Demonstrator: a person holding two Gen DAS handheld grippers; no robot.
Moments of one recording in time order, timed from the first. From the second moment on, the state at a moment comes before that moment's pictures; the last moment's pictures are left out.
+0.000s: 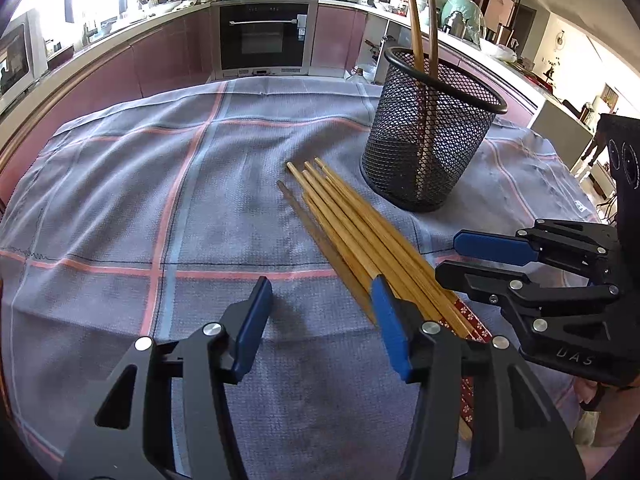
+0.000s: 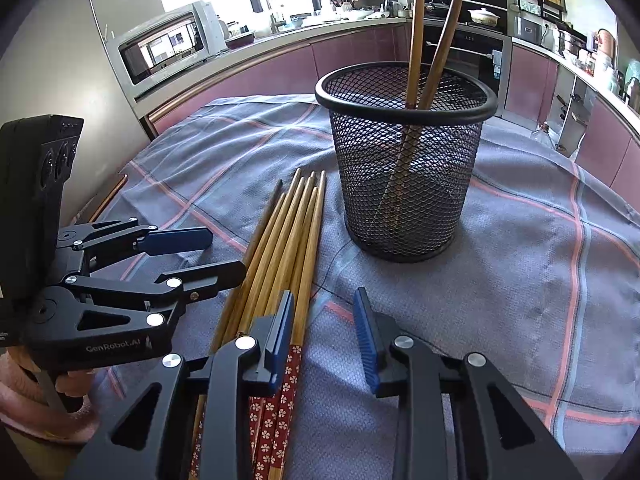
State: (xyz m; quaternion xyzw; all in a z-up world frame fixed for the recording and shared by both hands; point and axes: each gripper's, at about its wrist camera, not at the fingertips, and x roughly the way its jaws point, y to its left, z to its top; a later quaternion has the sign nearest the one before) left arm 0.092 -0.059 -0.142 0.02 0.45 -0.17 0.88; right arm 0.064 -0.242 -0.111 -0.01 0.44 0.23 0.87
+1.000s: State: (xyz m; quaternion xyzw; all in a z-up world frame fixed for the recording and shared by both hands) left arm 0.098 -0.061 -0.144 0.04 0.47 -0.18 0.87; right arm 0.075 -0.224 -0.115 -0.07 0.45 0.21 0.87
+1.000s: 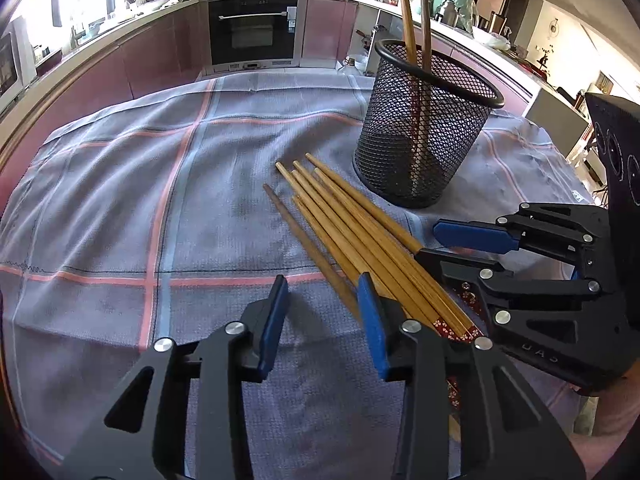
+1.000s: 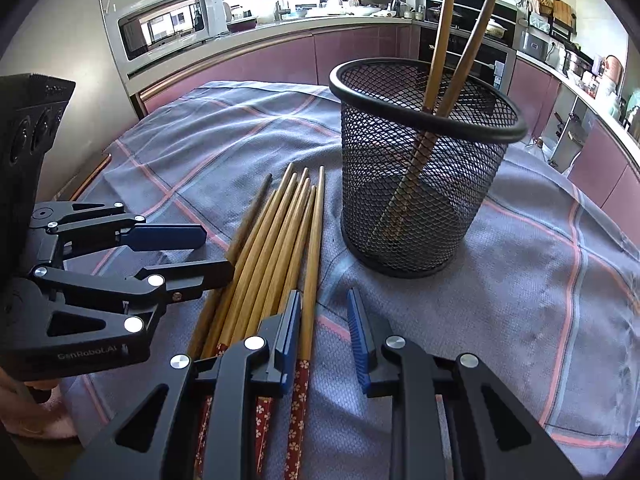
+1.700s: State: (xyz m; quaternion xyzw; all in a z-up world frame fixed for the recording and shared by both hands) left arm 0.106 -0.057 -0.147 0.04 0.47 -0.17 0.86; right arm 0.089 -0.213 -0.116 -0.06 0.44 0.22 0.87
